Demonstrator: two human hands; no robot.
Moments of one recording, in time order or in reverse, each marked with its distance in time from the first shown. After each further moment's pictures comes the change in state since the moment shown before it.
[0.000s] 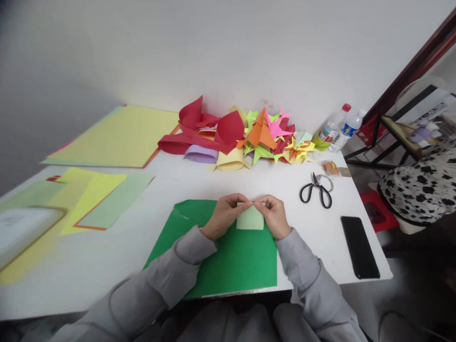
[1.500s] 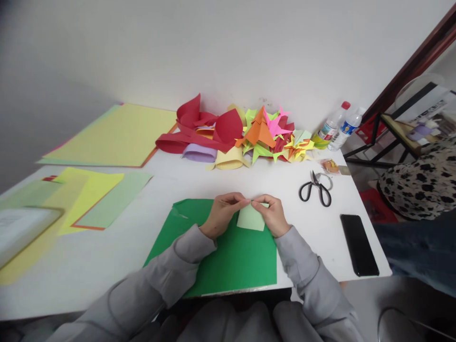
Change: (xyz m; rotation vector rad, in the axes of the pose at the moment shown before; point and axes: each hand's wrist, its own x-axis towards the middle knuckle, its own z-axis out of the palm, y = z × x) left_hand -0.002 0.004 0.002 -0.139 0.028 -0.020; right_hand 0.001 0.000 0.002 -0.009 -0.021 -0.006
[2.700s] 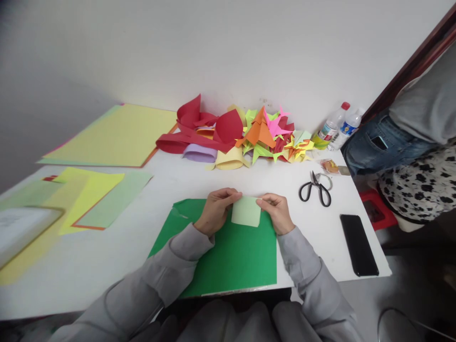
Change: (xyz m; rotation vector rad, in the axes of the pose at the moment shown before) left_hand 0.008 0.005 -0.008 -0.213 0.110 -0.109; right_hand 0.002 0.002 -0.012 0.200 -0.025 0.042
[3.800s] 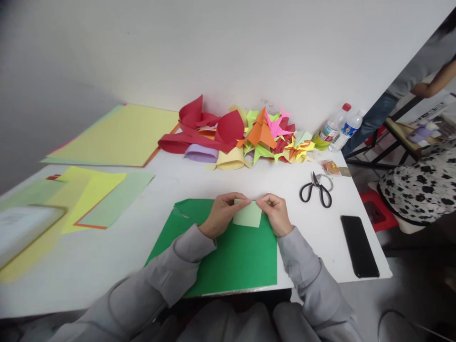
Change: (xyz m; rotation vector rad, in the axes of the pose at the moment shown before) left_hand -0.009 -0.004 0.005 0.249 -0.083 0.122; right_hand 0.000 0.000 0.004 -0.156 0.002 -0.085
